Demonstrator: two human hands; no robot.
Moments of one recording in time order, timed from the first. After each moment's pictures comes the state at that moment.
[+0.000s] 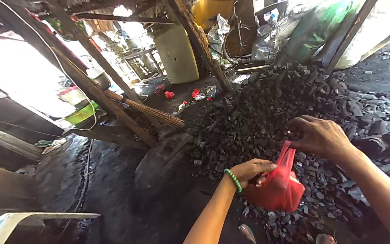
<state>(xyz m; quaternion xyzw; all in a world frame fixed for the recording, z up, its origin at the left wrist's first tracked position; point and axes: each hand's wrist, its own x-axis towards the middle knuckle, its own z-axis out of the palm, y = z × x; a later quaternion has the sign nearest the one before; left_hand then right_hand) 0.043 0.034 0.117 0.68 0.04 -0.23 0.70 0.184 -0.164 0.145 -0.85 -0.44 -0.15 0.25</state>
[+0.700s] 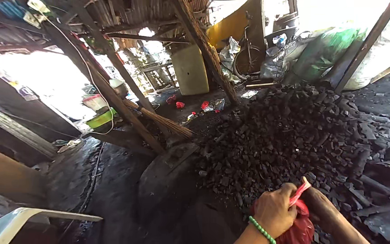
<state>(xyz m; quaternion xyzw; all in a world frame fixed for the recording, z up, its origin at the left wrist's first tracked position) 0.016 -0.028 0.076 0.94 -0.04 0.14 0.31 0.117 -0.163 0.029 -0.60 -0.12 0.32 0.72</state>
